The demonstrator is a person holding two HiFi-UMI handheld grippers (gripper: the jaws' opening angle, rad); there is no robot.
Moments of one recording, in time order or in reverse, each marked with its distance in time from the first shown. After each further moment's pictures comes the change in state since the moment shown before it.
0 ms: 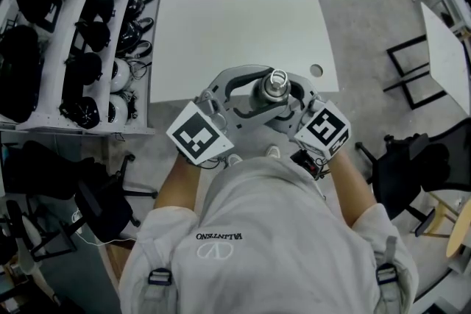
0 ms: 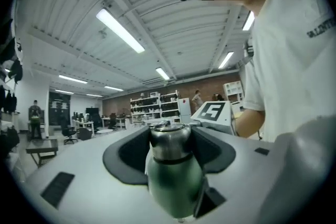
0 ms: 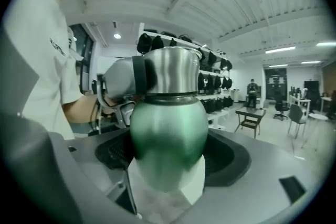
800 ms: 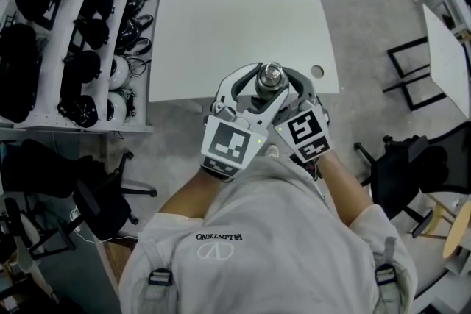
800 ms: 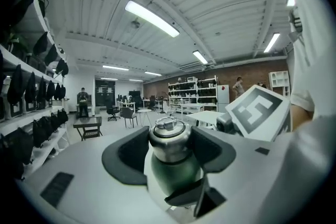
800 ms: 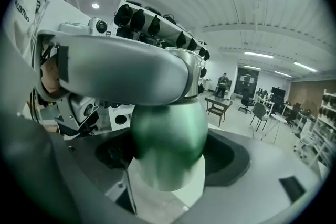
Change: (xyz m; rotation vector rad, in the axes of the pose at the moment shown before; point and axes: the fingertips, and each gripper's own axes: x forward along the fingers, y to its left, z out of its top) left arm 0.004 0.037 -0.044 -0.125 0.242 0.439; right arm 0.011 -0.044 -0.031 -0.012 0.219 -0.335
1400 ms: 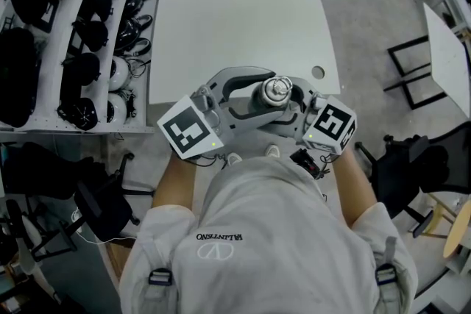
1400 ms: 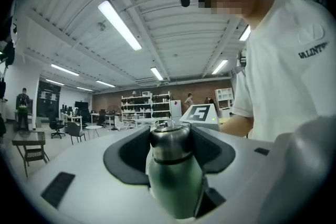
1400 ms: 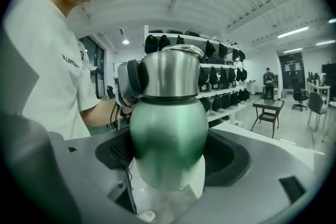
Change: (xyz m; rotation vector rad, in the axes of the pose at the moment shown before) left arm -0.025 -0.021 0.031 0.082 -0.203 -0.562; right arm -0.026 0.041 0.027 0.027 -0.197 0.537
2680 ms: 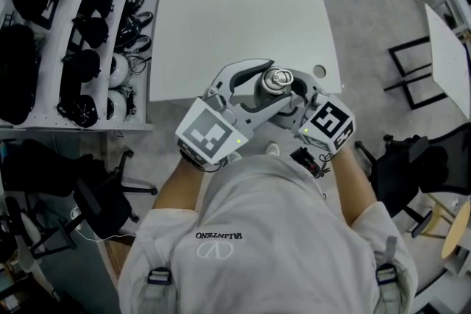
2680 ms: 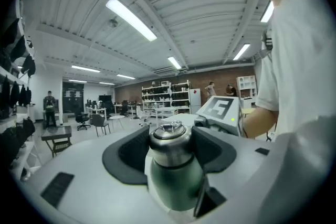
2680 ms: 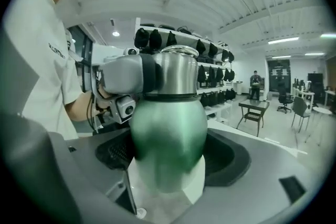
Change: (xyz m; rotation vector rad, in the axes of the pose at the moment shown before) left arm 0.009 0.023 -0.010 -0.011 0.131 0.231; right arm 0.002 -0.025 -0.007 -0.001 0.044 -0.149
